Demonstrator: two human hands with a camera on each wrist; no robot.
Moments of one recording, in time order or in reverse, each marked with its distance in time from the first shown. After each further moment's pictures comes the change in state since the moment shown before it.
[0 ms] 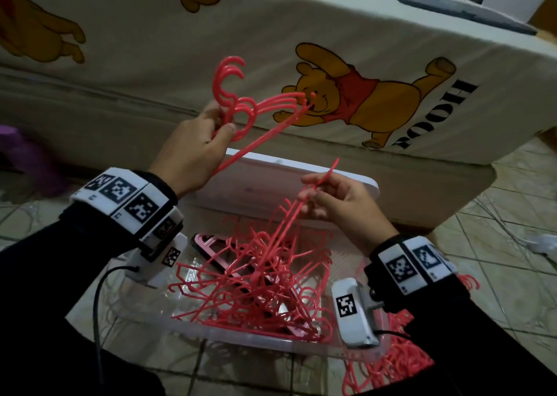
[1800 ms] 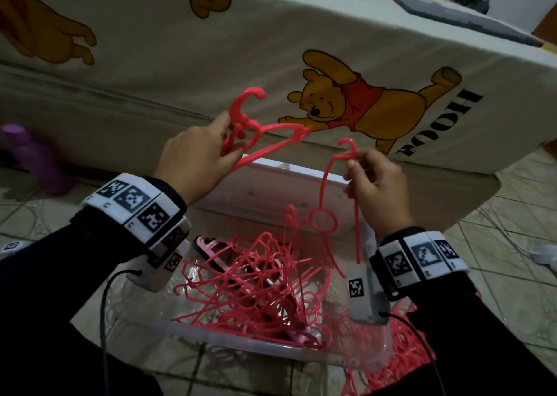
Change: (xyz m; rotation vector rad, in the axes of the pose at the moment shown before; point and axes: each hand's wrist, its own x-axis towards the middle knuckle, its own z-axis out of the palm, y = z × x) left_hand -0.006 0.002 0.001 0.403 0.012 0.057; right_hand 0.017 -0.012 -0.027 -0.575 0.392 -0.385
